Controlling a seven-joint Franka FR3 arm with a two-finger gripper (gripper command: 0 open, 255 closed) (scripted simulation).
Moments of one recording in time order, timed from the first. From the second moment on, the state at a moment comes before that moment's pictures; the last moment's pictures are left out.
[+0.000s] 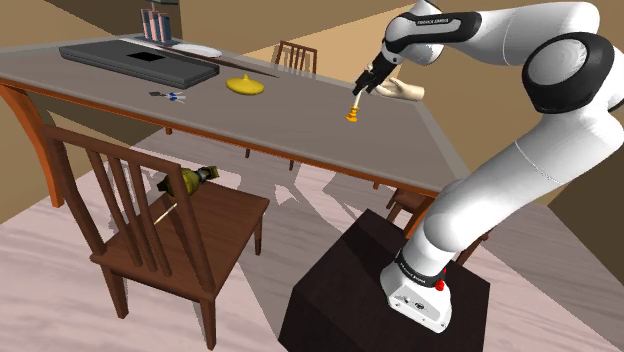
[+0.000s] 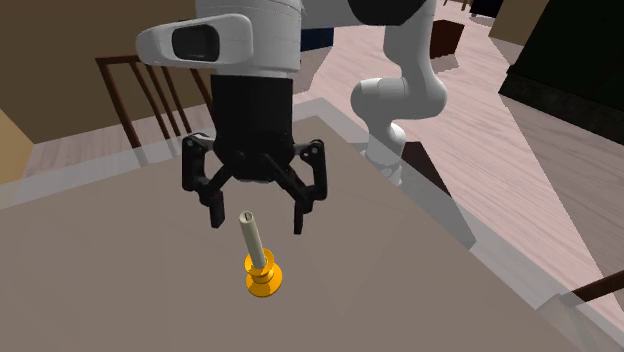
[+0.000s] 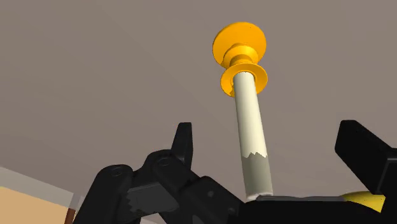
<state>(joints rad) -0.05 -0.32 -0.54 -2.12 0.03 2.23 -0.50</state>
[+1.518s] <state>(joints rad) -0.05 -0.30 -0.56 -2.14 0.05 2.27 -0.52</state>
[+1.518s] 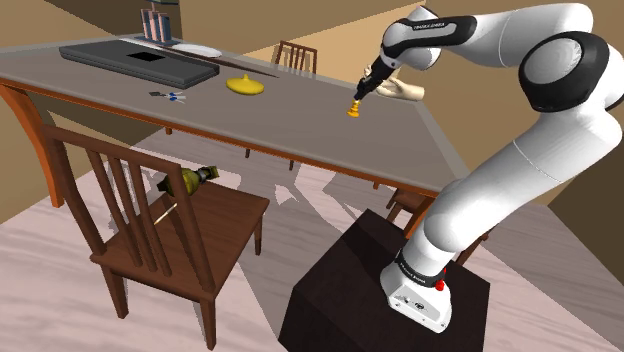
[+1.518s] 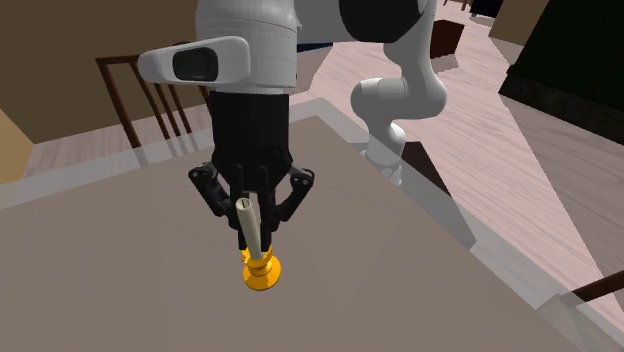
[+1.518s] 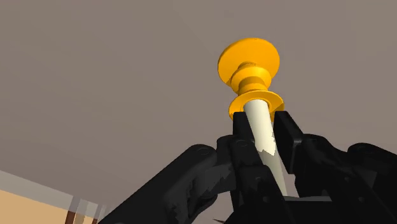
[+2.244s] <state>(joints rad) -0.05 -0.30 -0.54 -2.00 0.04 2.14 -0.50</state>
